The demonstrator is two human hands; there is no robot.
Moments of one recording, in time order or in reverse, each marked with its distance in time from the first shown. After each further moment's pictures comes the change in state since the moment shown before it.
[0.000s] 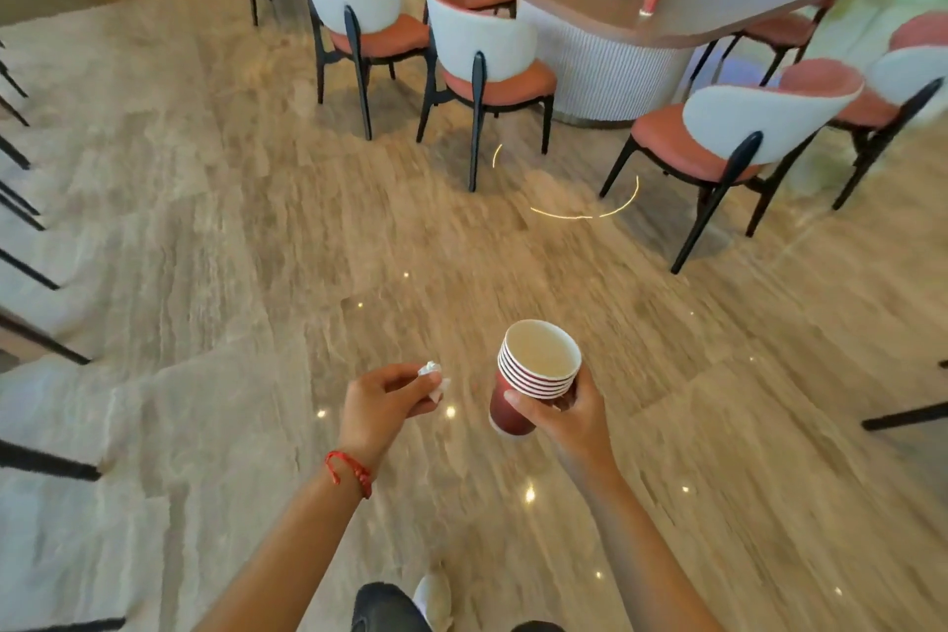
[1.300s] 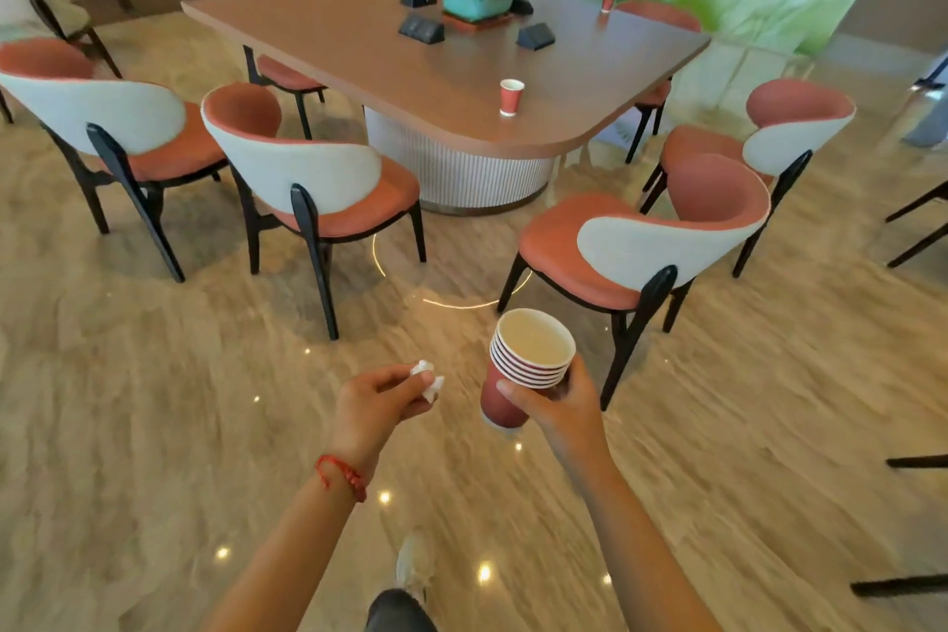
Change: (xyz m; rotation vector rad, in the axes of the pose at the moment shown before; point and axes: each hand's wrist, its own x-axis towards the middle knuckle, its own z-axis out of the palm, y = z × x) left_hand 0.567 0.209 0.383 -0.060 -0.272 0.013; right_hand 0.649 -0.073 -0.167 -0.005 0.262 -0.073
